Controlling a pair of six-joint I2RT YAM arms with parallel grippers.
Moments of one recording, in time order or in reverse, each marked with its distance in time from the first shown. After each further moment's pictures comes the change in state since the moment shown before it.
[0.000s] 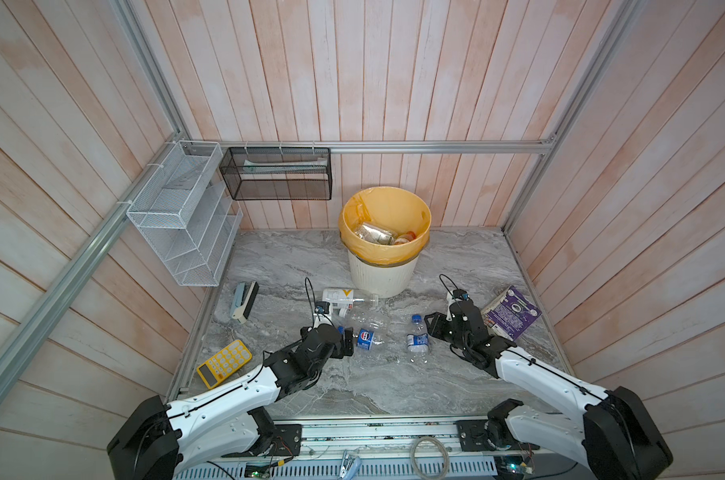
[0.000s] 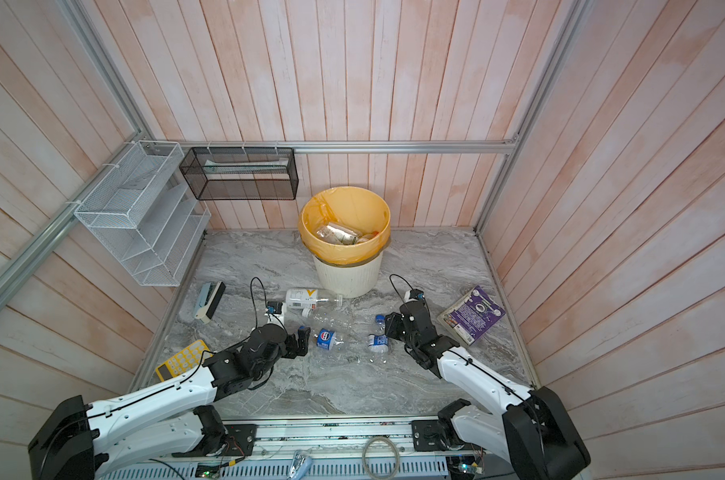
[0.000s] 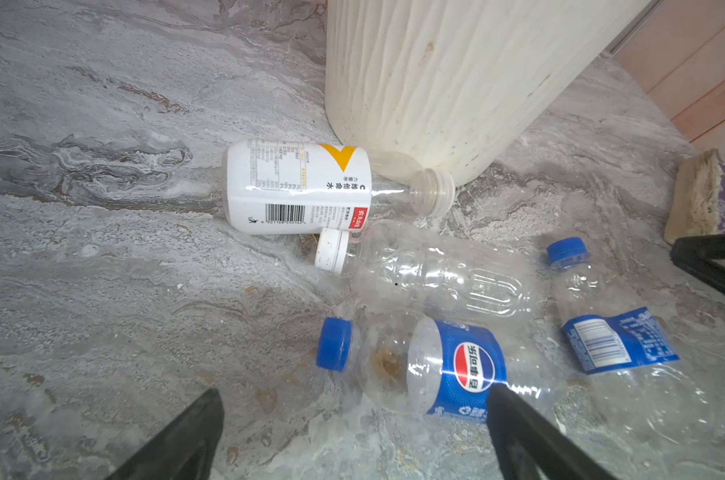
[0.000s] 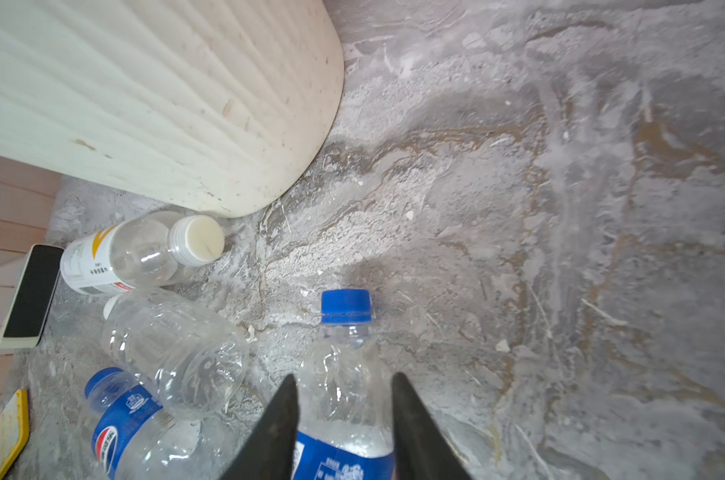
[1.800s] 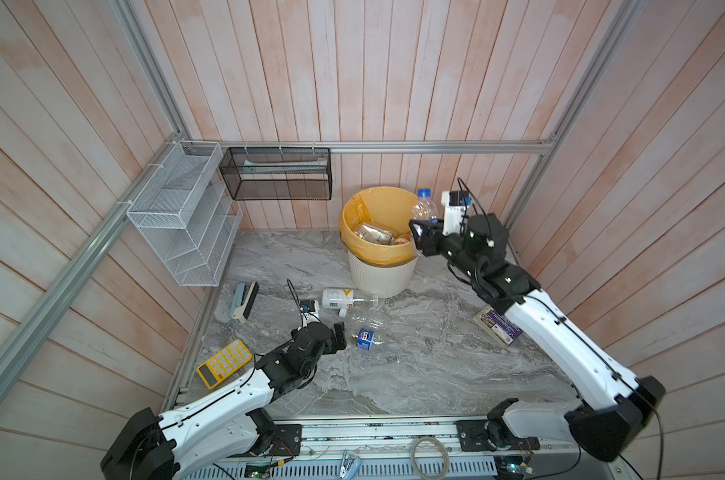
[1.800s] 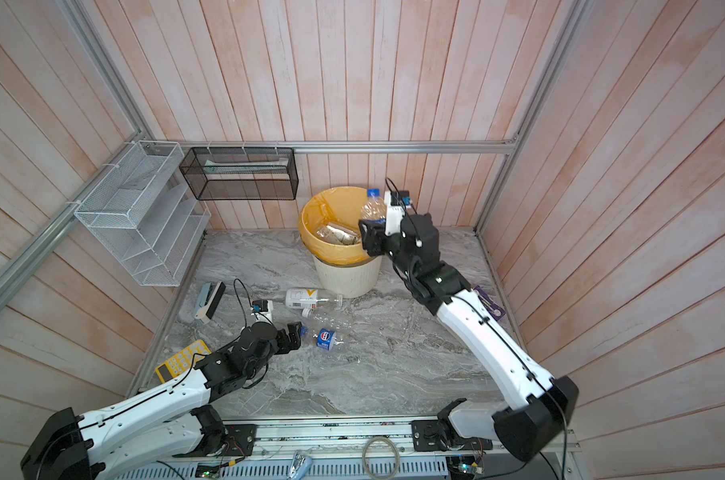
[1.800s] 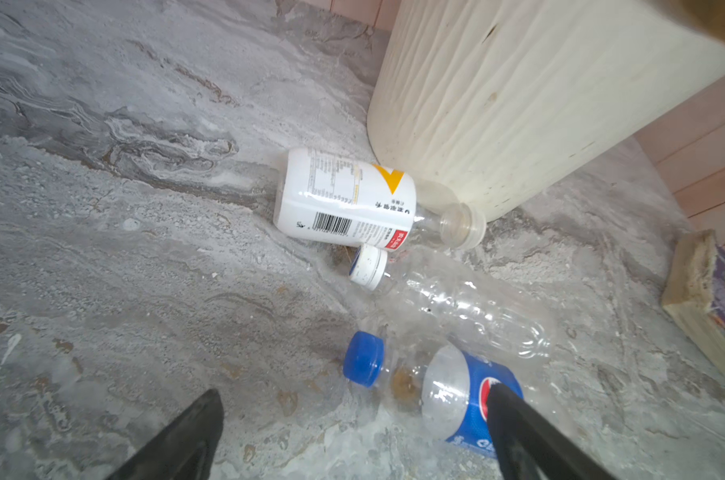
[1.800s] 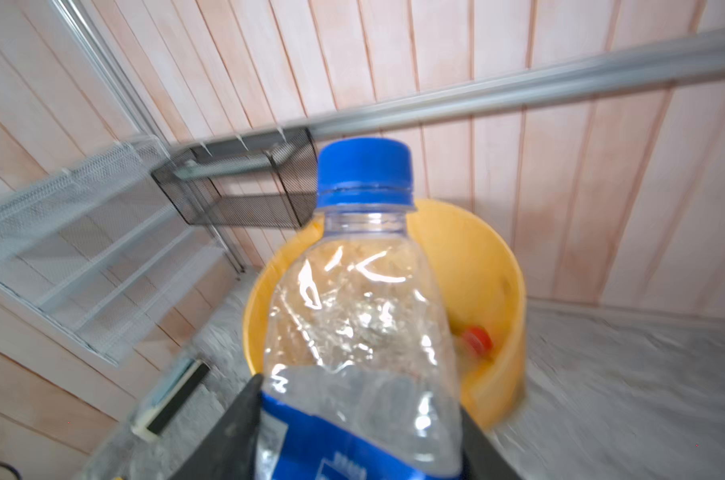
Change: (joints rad) left arm 0.083 -0.032 -0.031 -0.010 0.036 -0.105; right arm 0.068 0.322 1.075 -0.175 -0.048 -0.431
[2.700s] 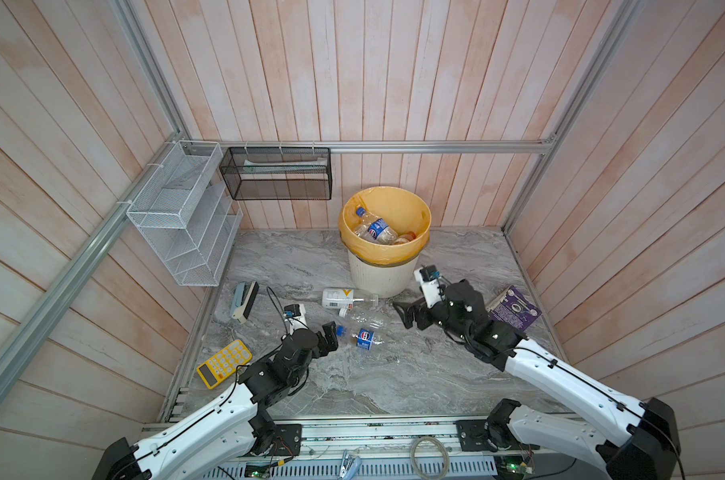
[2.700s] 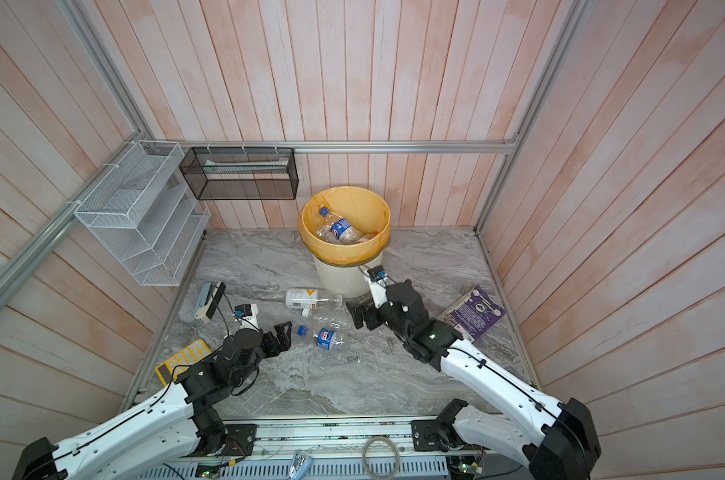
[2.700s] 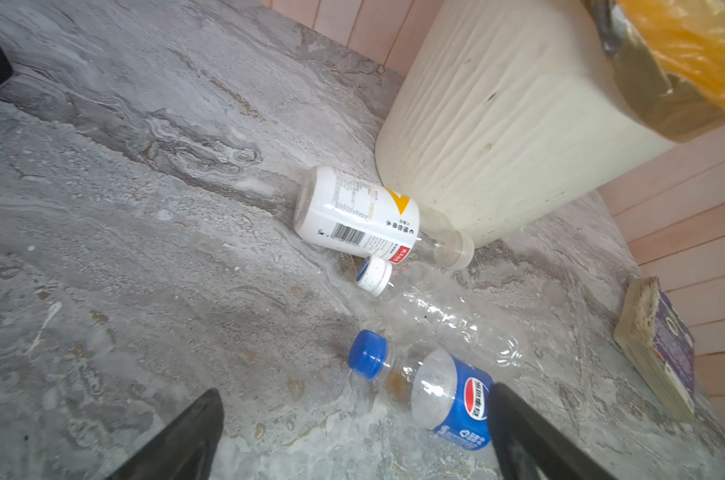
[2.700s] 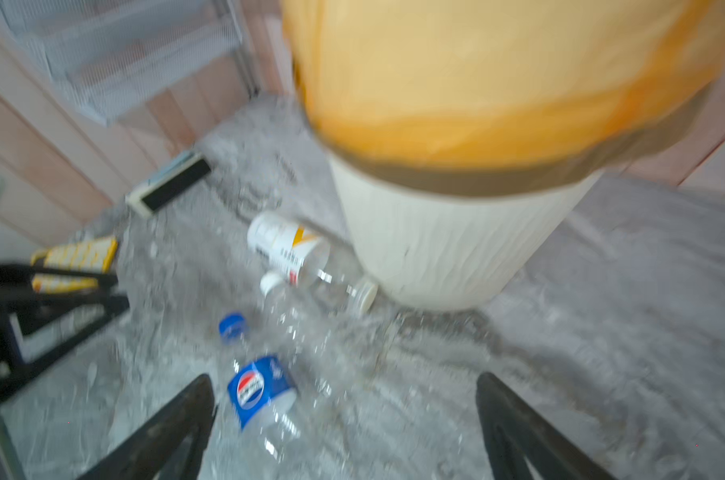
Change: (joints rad) left arm 0.020 -0.242 -0.064 -0.080 -0.053 -0.096; right arm 0.249 -0.383 -0.851 0.080 0.052 -0.098
